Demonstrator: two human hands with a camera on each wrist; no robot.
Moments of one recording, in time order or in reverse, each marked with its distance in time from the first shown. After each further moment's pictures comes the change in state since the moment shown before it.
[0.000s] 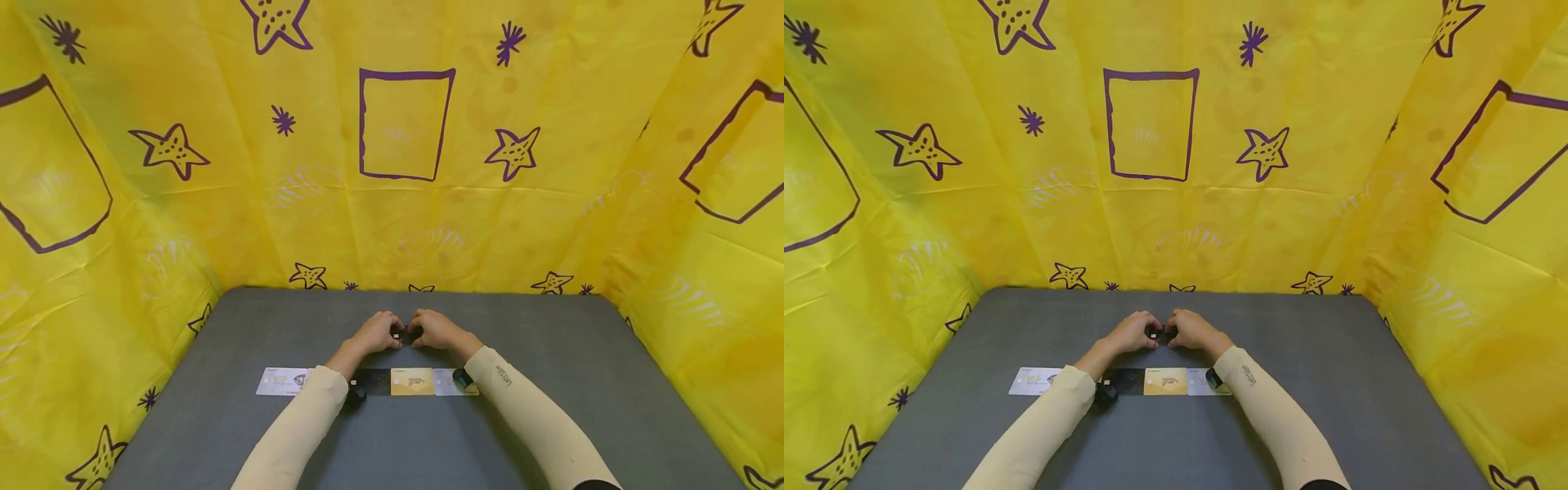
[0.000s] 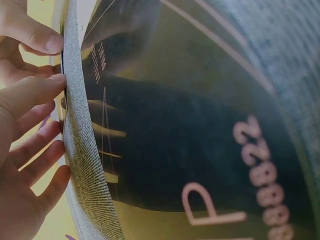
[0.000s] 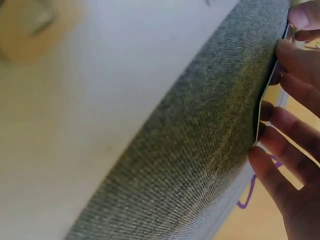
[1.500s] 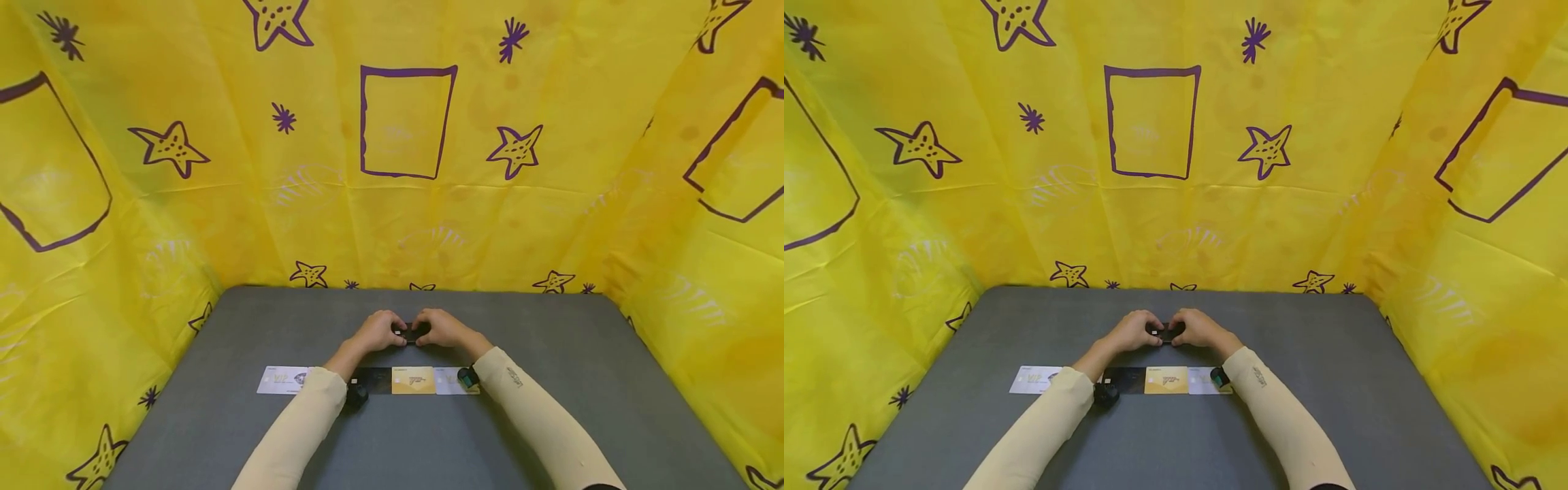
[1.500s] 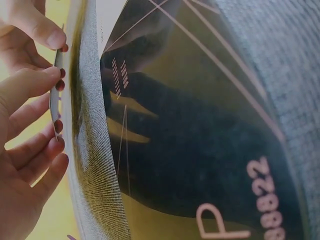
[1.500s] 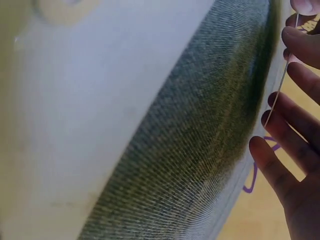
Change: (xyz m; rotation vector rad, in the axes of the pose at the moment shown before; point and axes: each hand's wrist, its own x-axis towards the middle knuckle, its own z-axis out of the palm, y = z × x) left_hand 0.000 0.002 -0.004 -0.119 0.013 -0.019; right_hand -0.008 0.011 -0.005 0.172 0.013 0.021
